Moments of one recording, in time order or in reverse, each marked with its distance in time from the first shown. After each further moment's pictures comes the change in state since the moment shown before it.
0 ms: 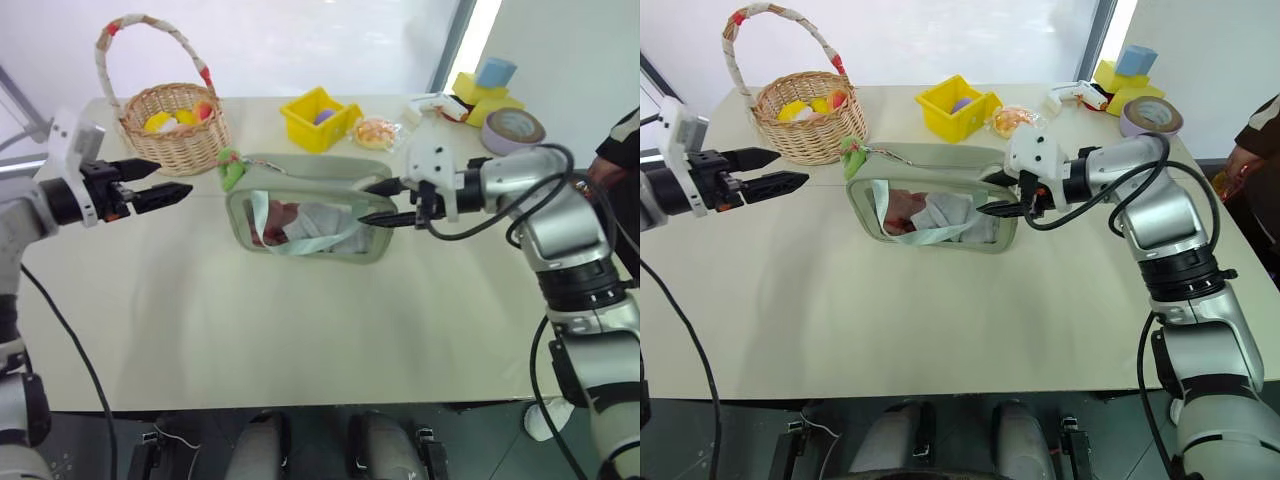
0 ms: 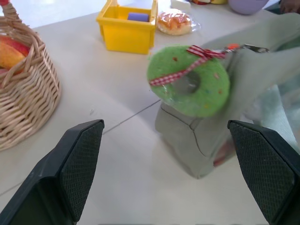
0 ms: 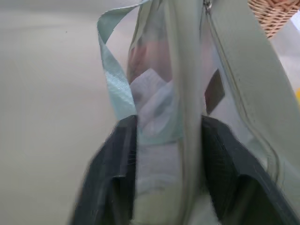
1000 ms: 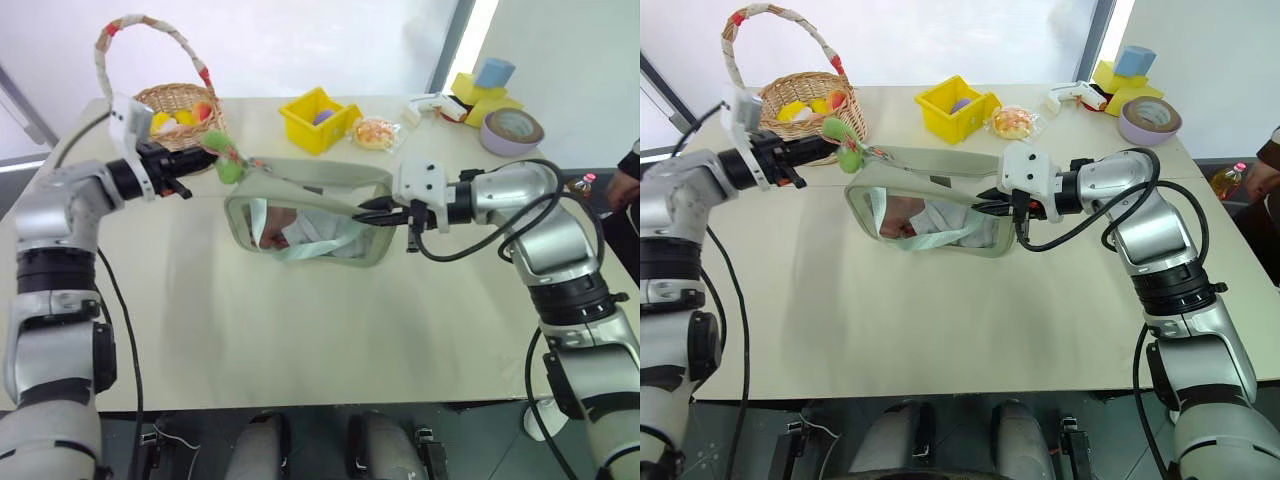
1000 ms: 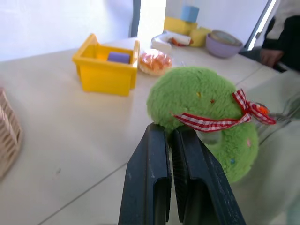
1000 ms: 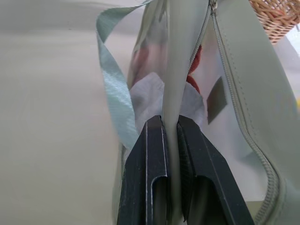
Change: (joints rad) left arm -0.248 -0.181 -0.008 0.265 0.059 -0.107 -0.061; right arm 0.057 0.010 -0.008 -0.048 -0.012 -0.049 -0.021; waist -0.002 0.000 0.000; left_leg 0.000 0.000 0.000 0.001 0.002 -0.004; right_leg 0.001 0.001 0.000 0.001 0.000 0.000
